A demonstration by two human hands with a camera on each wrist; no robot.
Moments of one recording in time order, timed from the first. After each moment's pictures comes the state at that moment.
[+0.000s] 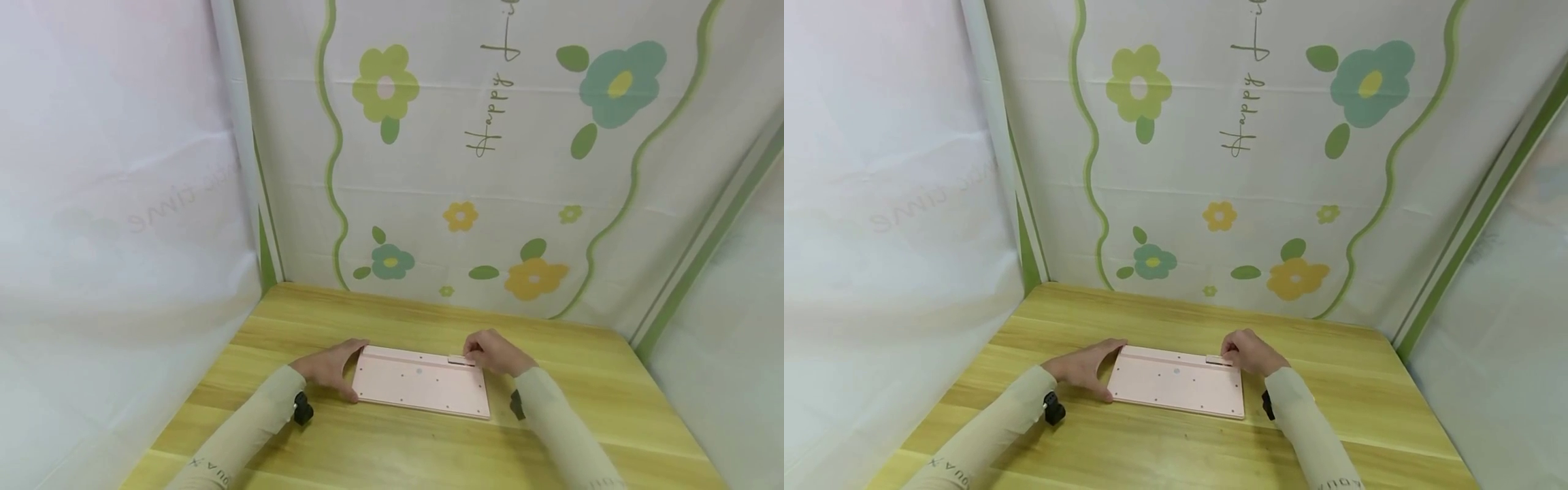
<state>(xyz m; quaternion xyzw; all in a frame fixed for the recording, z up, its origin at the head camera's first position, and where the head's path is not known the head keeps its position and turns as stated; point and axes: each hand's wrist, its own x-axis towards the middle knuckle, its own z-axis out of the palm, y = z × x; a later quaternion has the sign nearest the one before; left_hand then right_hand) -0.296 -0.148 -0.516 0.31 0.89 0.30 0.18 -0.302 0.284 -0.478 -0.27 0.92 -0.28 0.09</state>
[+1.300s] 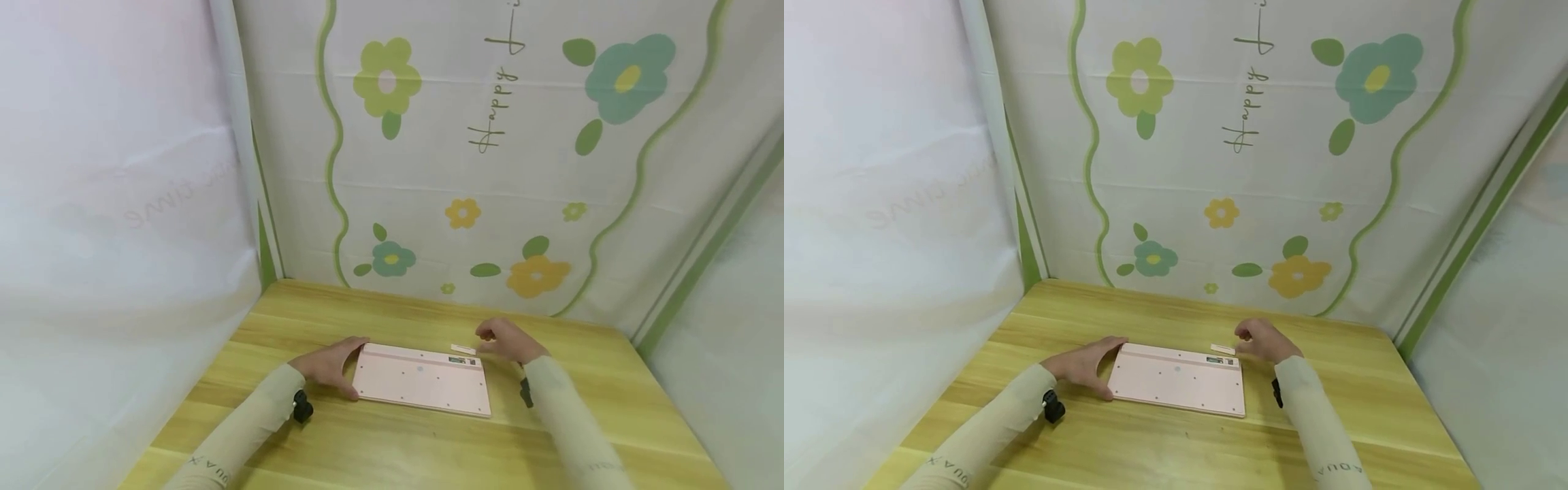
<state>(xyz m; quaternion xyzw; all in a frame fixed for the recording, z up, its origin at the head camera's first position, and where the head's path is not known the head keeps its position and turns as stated) -0.294 -0.149 -0.512 0.31 0.89 0.29 0.18 -0.312 0.307 -0.469 -0.26 0.94 -0.22 0.04</state>
